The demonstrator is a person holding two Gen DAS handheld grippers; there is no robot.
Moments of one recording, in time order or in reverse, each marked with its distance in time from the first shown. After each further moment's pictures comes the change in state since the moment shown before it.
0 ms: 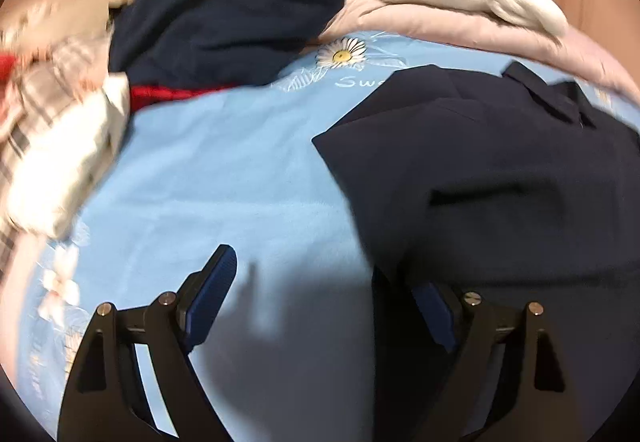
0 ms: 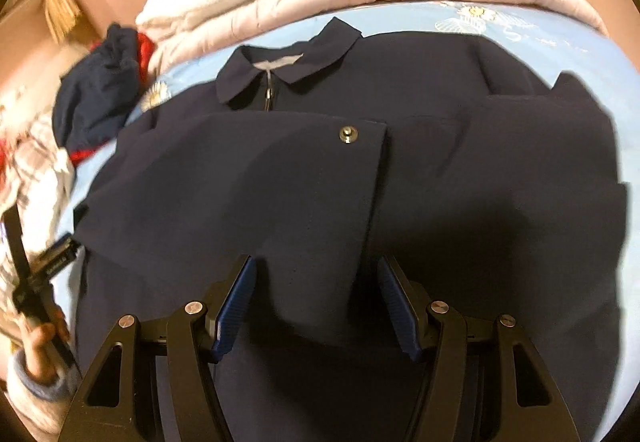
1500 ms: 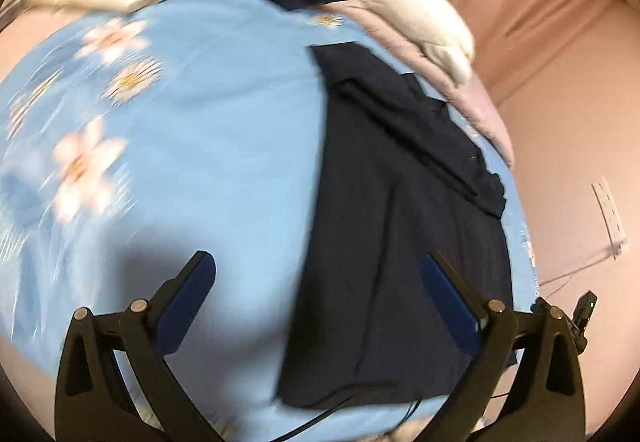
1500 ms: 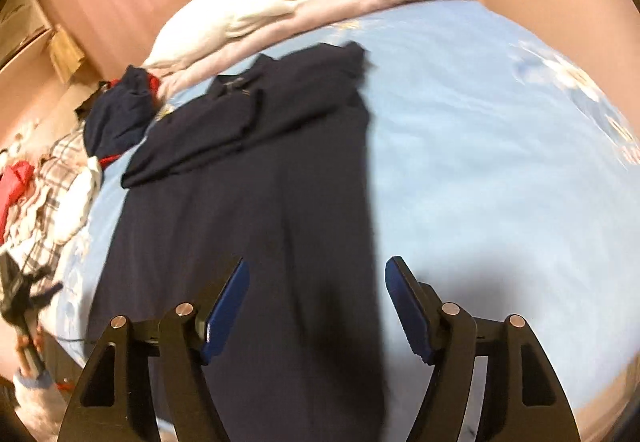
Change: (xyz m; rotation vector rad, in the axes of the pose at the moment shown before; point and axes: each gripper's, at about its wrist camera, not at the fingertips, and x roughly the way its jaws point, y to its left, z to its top) left arm -0.212 0.128 -0.165 -0.445 0.197 -0.484; right arm -0.212 -0.117 -0.167 0.166 -0.104 0.011
